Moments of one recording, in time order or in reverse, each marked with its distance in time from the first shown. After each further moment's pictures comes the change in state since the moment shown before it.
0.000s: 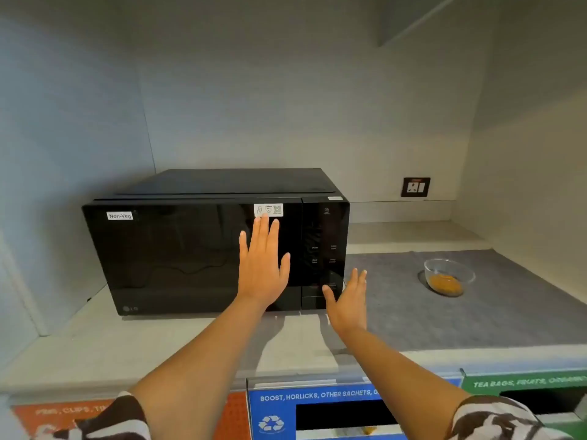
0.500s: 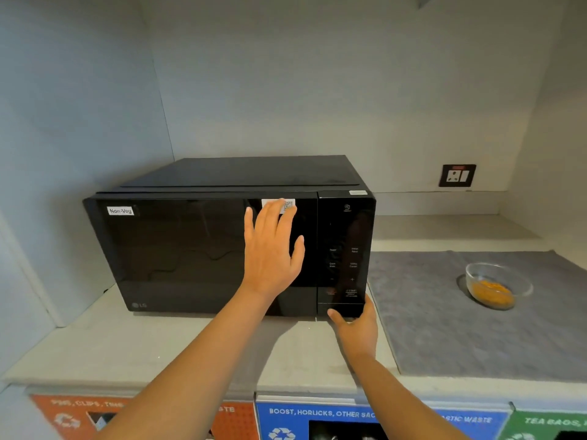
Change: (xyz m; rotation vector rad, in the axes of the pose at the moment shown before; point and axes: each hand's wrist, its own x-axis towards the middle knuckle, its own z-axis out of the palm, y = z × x) left_hand 0.033 0.001 0.000 0.022 0.294 0.110; right_hand 0.011 0.042 0.057 0.444 -0.027 0.188
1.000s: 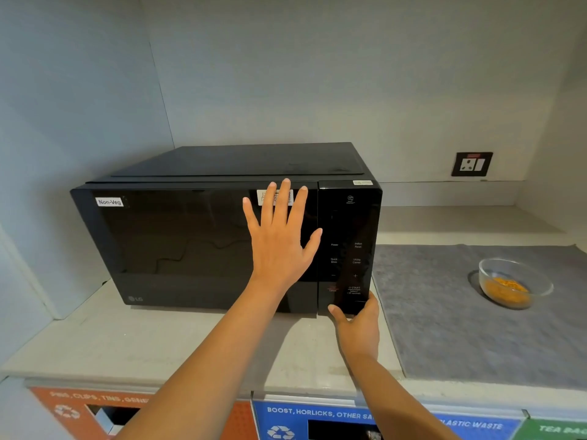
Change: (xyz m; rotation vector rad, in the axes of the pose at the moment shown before) left_hand 0.010 0.011 0.025 0.236 -0.037 -0.028; right_hand 0.006 0.001 0.005 -0.057 0.013 0.012
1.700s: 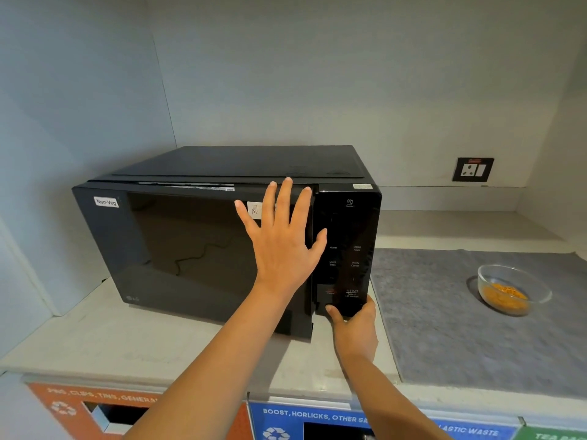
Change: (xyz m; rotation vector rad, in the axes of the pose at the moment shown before) left_hand 0.002 0.015 -0.017 0.022 0.103 -0.059; right_hand 0.001 0.000 0.002 -0.038 0.038 -0.016
